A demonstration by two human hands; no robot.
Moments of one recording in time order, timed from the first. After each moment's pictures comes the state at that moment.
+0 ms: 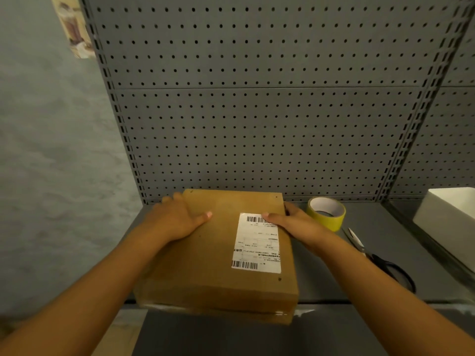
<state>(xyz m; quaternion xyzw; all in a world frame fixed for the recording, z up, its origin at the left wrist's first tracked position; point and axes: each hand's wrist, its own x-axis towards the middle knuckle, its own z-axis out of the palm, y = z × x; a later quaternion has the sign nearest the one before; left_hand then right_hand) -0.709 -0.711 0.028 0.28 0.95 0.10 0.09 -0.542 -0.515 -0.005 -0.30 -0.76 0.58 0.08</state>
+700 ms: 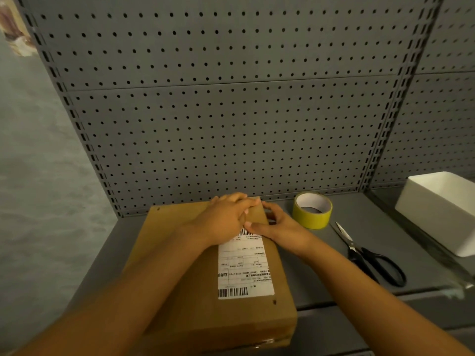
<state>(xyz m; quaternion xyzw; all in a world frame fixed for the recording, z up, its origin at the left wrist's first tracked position) -0.688 -0.610 0.002 0.60 0.79 0.10 0.05 -0.546 -0.512 -0.021 -0.27 -0.75 0.59 0.12</state>
